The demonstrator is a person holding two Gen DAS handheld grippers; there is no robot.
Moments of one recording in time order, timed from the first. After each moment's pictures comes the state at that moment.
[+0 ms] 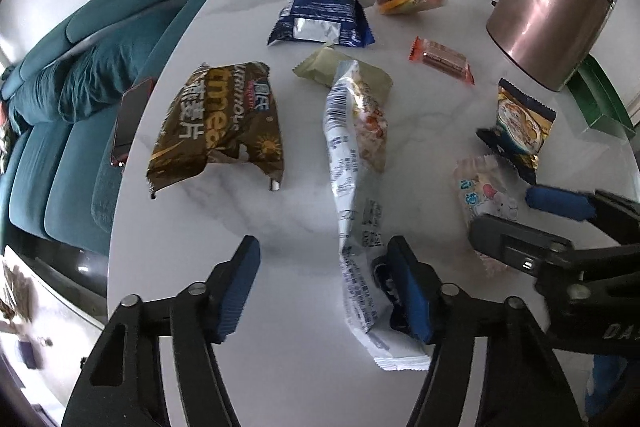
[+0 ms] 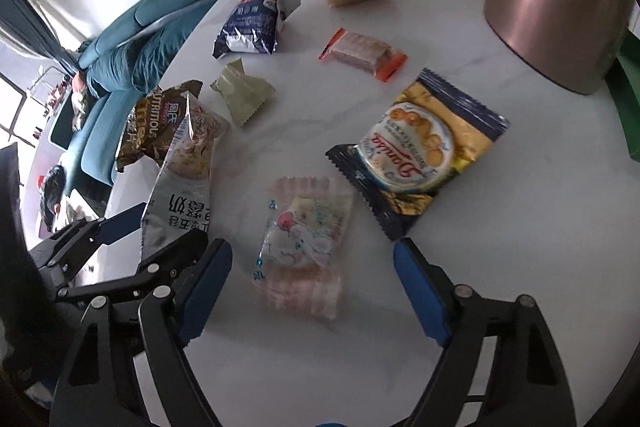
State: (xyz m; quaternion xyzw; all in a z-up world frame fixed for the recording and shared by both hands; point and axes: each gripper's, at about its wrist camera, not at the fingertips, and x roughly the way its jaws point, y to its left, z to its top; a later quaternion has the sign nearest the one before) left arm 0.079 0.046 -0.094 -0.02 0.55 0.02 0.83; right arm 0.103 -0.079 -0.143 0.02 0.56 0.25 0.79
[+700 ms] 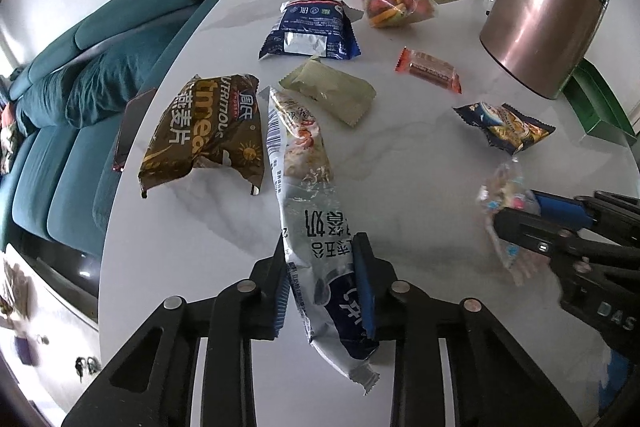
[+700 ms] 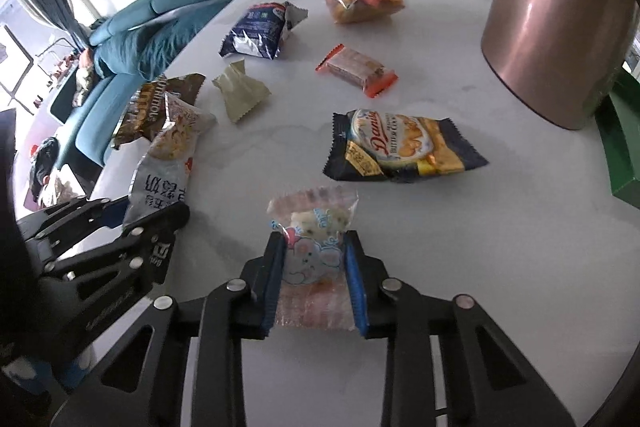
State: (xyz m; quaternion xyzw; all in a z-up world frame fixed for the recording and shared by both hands) left arm 0.073 0.033 -0.086 -0.02 0.53 0.04 0.85; right arm 0.091 -0.106 -0.132 -0.02 0.53 0.28 0.80
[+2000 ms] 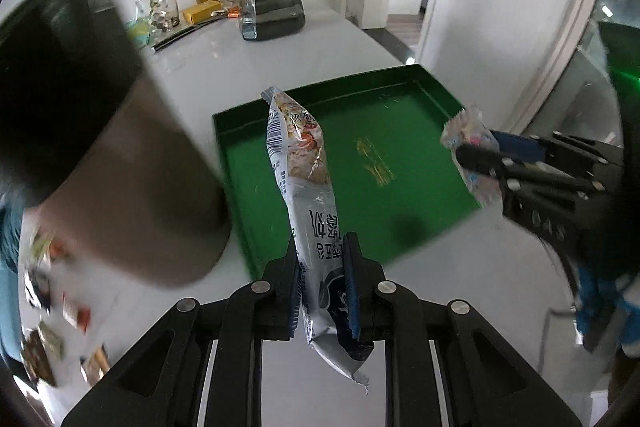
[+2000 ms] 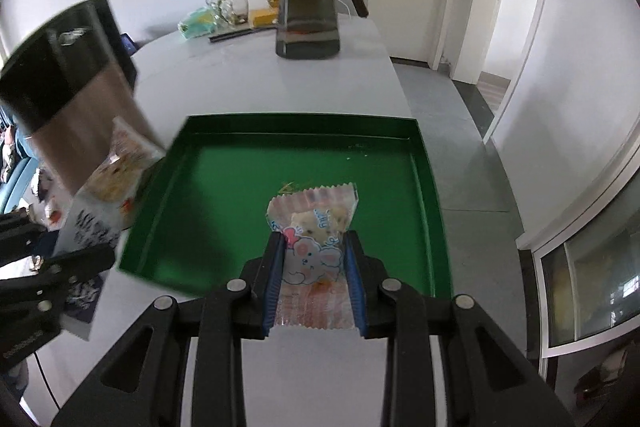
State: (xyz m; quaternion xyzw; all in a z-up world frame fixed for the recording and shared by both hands) left arm 0.248 -0.369 -0.005 0.08 0.49 -0.13 0.86; right arm 0.252 -0.499 -0.092 -0.01 0.44 0.11 0.89
